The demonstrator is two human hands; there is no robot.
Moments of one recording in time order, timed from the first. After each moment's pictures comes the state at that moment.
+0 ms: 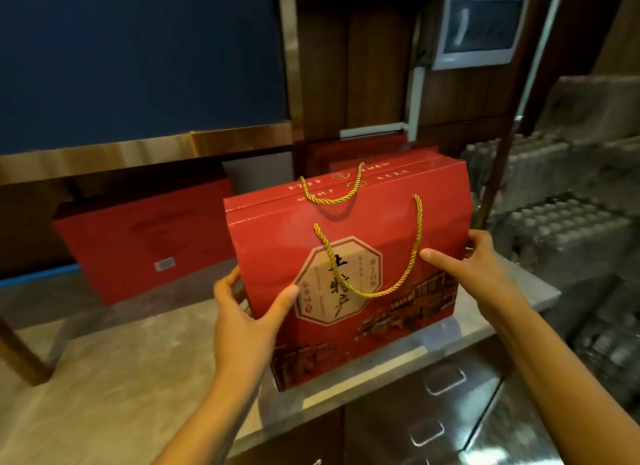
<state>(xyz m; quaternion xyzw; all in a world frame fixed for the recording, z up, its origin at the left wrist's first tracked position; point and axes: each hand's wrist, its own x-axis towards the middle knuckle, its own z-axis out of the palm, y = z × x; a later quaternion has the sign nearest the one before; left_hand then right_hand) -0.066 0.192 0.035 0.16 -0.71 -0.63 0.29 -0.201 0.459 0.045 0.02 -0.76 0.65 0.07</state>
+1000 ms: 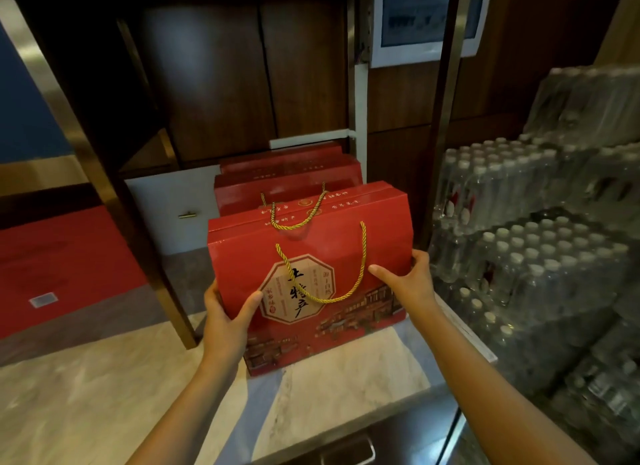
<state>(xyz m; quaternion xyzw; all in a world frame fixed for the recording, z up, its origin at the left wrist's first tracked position) -0.282 0.334 -0.024 0.21 -0.71 -0.60 0.29 -0.428 0.578 -0.037 0.03 -0.75 0.66 0.06</state>
